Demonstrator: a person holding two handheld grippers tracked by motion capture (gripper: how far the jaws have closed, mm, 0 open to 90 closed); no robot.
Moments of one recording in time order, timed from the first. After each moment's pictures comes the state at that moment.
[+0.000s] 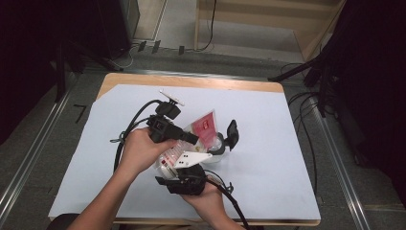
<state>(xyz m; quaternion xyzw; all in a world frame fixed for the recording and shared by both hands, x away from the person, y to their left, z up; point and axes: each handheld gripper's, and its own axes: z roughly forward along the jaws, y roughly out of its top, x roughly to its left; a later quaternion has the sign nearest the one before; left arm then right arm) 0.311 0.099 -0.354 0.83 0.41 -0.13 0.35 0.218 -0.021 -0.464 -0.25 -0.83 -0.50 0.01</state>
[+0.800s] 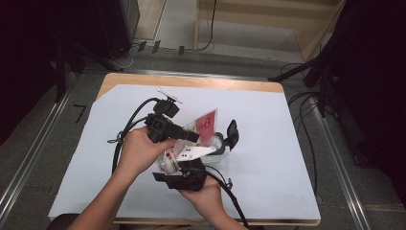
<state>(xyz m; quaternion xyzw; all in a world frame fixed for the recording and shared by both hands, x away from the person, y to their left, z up) 0.304 0.101 -0.340 0.83 0.41 -0.10 0.36 0.228 -0.024 -0.456 -0.26 -0.80 -0.54 0.06</state>
